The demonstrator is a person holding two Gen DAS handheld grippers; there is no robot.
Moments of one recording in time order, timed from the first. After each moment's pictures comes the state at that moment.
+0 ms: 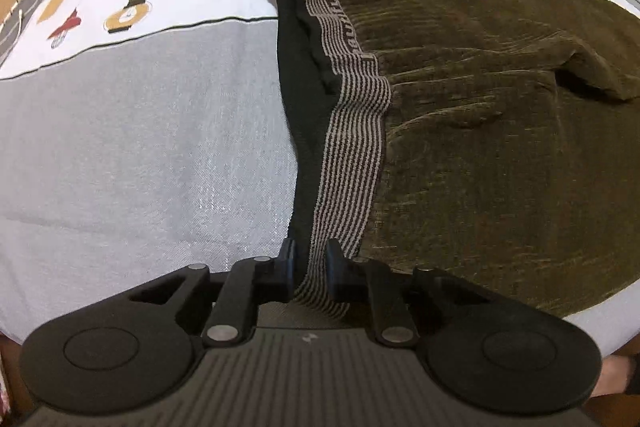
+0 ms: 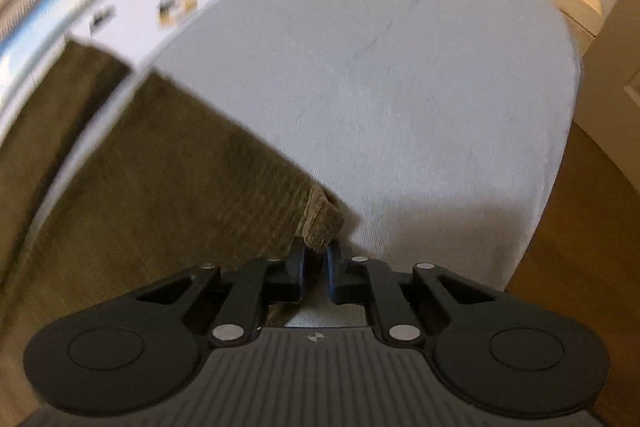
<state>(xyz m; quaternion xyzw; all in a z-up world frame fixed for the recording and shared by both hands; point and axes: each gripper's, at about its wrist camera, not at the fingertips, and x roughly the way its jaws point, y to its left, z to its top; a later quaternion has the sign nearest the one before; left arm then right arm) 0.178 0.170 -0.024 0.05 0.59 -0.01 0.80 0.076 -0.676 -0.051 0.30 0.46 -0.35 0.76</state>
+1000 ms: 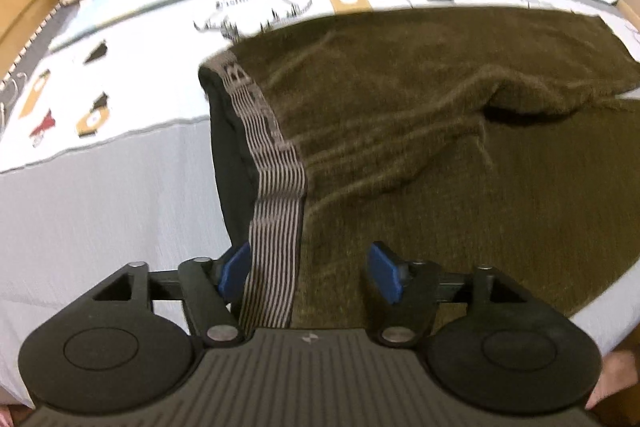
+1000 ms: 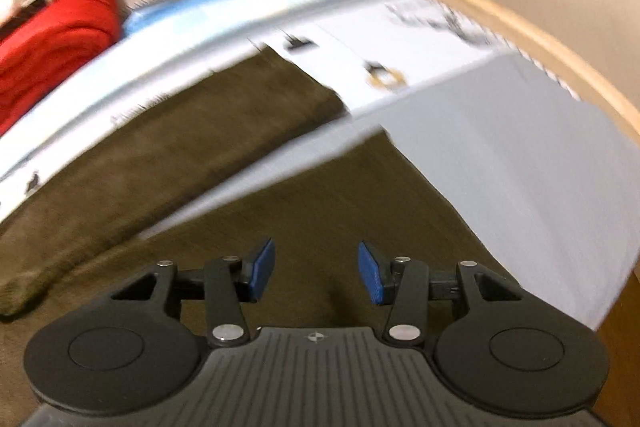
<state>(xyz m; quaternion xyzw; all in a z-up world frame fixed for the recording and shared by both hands) 0.179 0.113 0.008 0.09 0.50 -0.06 0.86 0.112 -0.573 0.038 0.17 0.38 -0.20 0.89</state>
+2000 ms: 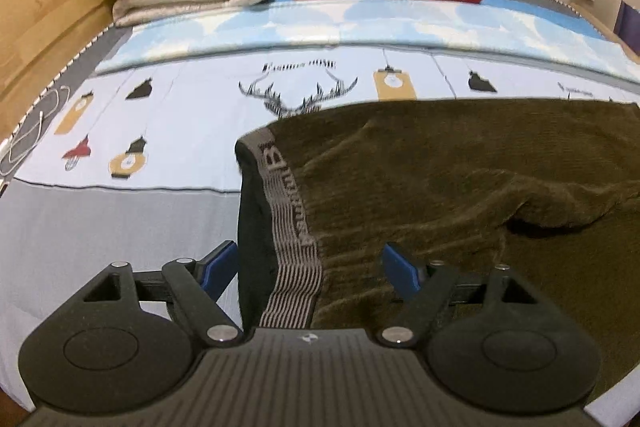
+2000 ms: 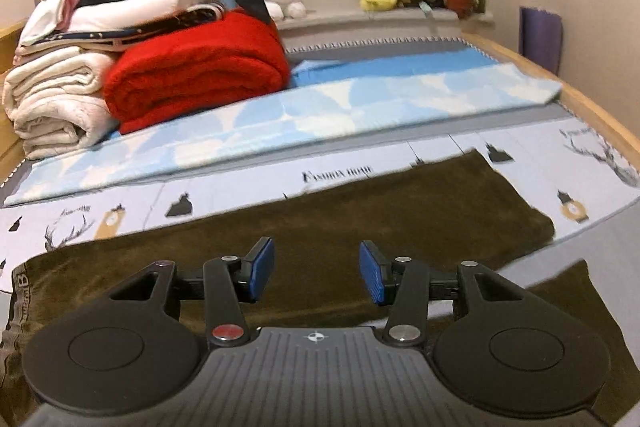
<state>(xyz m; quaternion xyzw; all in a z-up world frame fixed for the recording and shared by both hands) 0.207 0.110 0.042 0.04 0.43 0.01 0.90 0.203 -0.390 0.104 0.09 0.28 -0.05 0.96</state>
